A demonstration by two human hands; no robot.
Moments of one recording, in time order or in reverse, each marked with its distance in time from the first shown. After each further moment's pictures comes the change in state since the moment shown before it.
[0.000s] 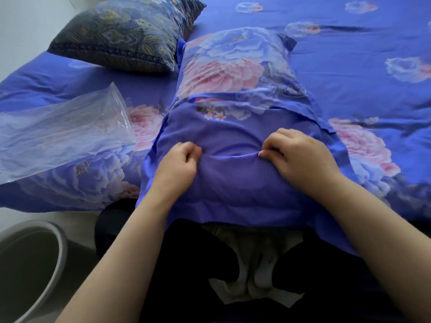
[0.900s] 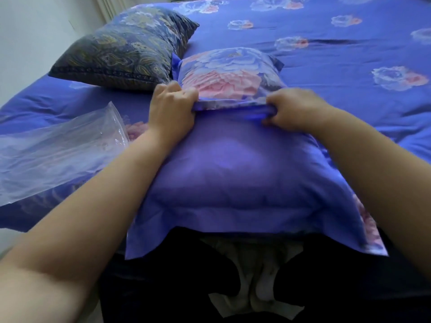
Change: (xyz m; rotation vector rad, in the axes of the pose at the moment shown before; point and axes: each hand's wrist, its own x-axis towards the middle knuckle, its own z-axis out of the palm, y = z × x) left_hand 0.126 0.042 -0.026 0.830 0.255 0.546; right_hand 0.104 0.030 -0.043 -0.284 -0.326 0.142
